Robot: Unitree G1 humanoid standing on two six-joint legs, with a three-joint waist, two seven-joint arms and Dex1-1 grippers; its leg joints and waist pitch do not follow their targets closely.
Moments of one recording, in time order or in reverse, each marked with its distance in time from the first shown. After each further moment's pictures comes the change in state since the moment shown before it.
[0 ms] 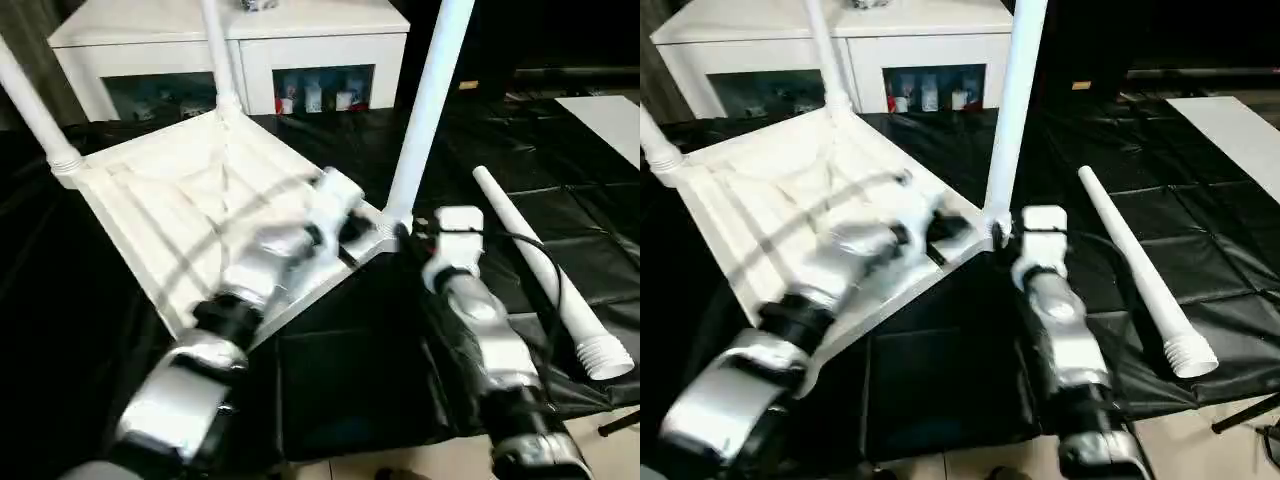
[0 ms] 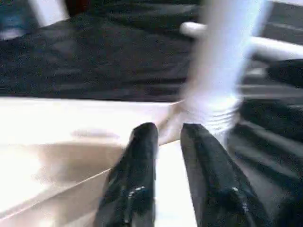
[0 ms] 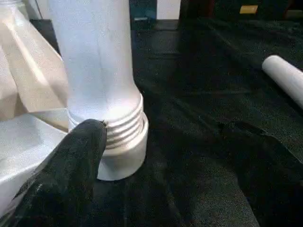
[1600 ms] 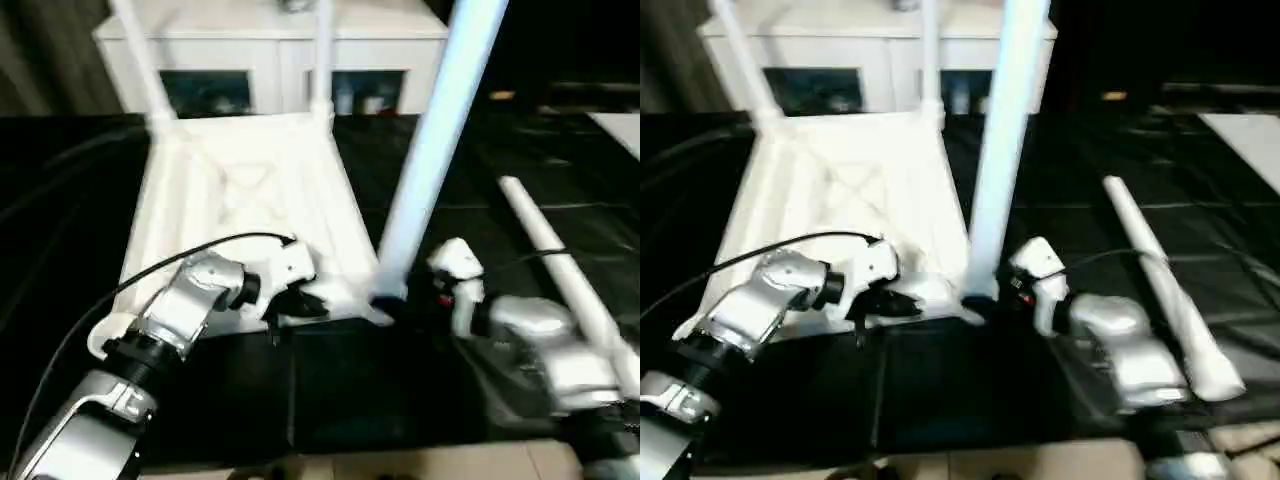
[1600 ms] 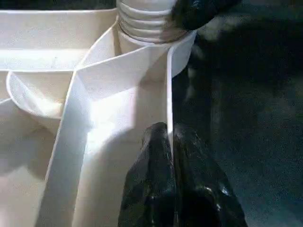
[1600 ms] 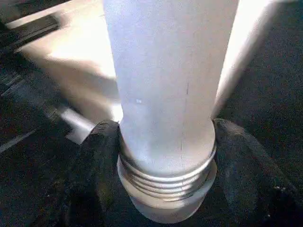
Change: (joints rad) left arm 0.163 0.212 -0.246 -0.137 0.059 -0.024 -0.492; right arm 0.036 -0.208 0.125 -0.001 0.154 0.024 0.639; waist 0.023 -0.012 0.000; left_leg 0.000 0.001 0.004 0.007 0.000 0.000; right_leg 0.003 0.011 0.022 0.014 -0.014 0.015
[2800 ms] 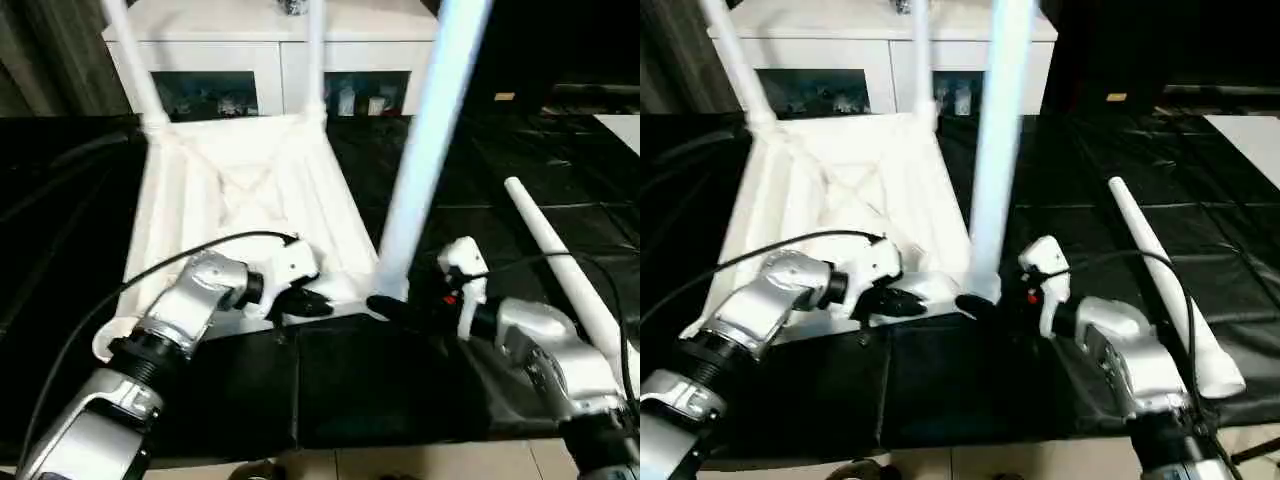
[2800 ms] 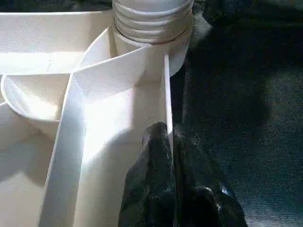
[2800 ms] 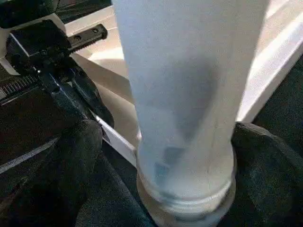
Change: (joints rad) left arm 0.000 0.038 -0.039 -0.009 -0.028 -0.045 -0.111; right arm 0.039 -0.116 0.022 -0.127 0.108 0.091 0.186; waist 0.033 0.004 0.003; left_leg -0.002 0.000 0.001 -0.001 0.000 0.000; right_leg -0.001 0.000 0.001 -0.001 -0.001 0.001
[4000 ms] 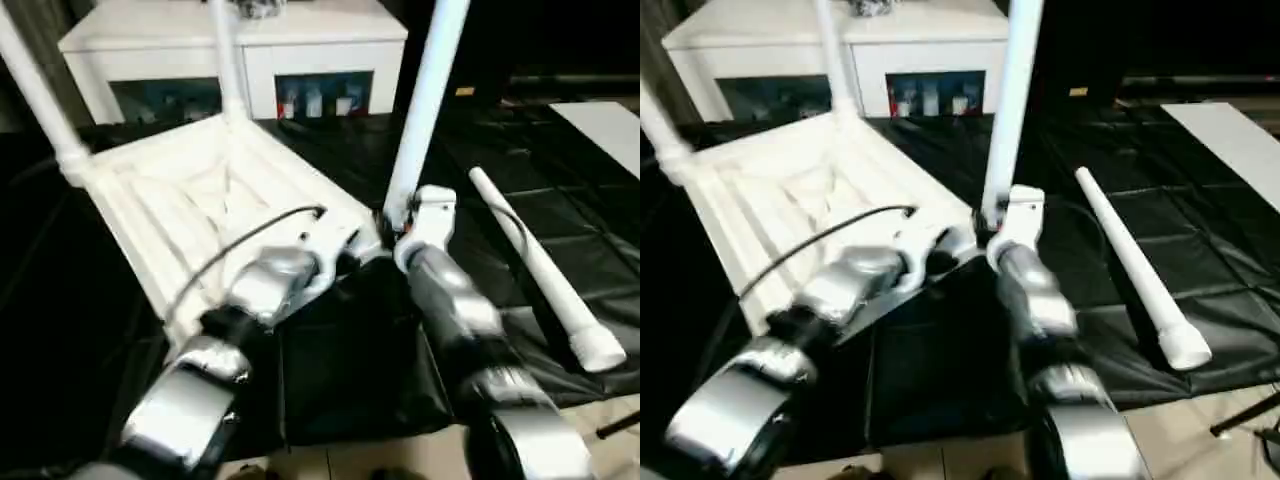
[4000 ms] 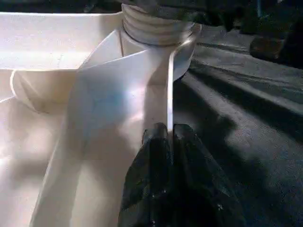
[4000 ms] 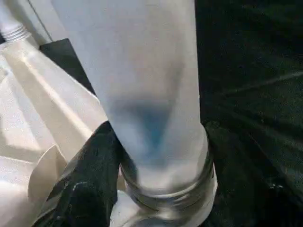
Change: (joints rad) left arm -0.228 -0.361 0.157 0.390 0.030 0.136 0.660; right arm -0.428 0.458 -0.267 0.655 -0.138 -0.260 -0.941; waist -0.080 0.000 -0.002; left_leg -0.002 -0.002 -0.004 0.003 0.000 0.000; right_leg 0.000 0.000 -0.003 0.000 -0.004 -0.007
